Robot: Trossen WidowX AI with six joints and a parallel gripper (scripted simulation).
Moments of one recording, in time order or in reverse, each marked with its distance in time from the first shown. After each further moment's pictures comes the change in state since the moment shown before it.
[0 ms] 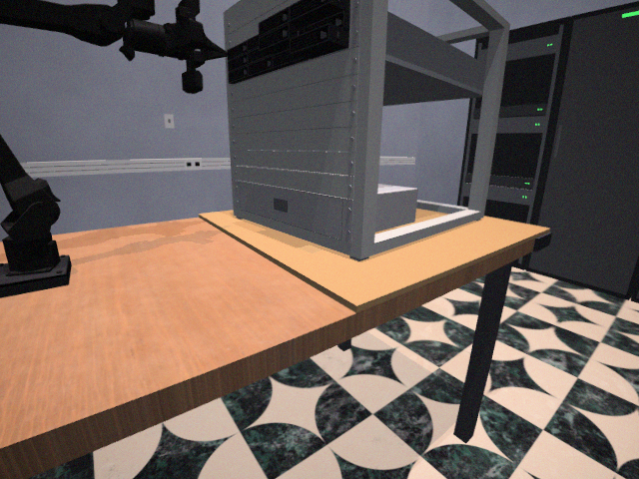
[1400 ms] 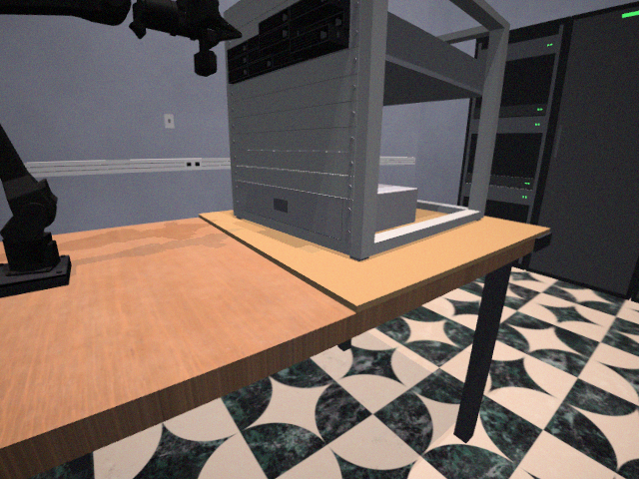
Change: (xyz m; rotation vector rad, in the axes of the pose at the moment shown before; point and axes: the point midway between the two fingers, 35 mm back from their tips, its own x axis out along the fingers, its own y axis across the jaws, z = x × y) arm 0.010 0.030 0.053 0.007 0.009 0.005
